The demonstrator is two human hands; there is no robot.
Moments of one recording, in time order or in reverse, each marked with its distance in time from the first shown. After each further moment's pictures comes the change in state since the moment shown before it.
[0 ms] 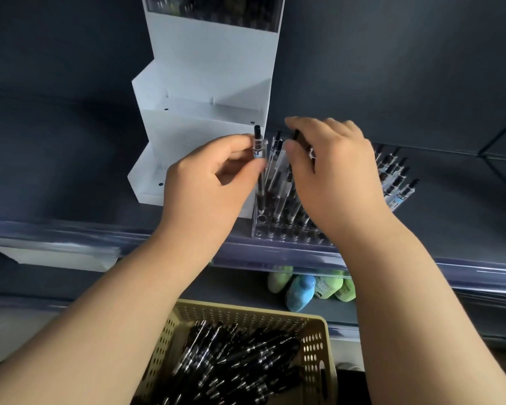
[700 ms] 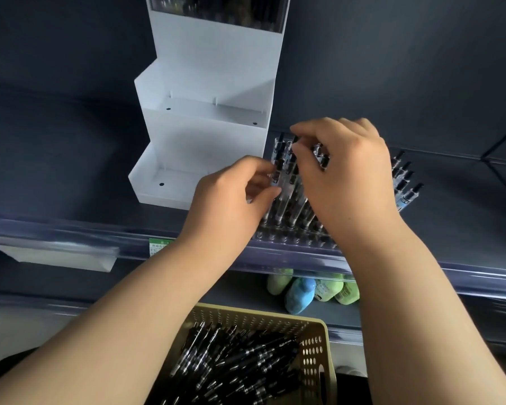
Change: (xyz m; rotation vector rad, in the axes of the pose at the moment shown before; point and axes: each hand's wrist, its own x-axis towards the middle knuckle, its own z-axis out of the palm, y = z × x) left_hand -0.002 -0.017 0.019 0.137 -0.131 0.036; right_hand 0.001 0.004 -0.002 0.025 0.133 -0.035
